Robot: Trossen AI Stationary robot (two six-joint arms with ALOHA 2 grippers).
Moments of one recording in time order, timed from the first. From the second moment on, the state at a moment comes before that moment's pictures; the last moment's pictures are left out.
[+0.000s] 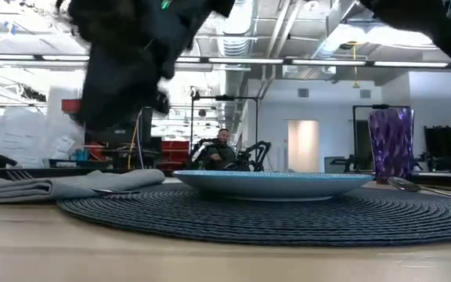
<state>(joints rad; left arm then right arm) -1.00 1.35 1.53 -1.24 -1.25 -0.48 0.19 2.45 2.35 -0.92 -0.20 0.08</state>
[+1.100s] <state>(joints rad) -0.64 1.56 1.20 -1.04 -0.28 -0.18 0.23 1.53 1.61 -0.93 0.32 0.24</state>
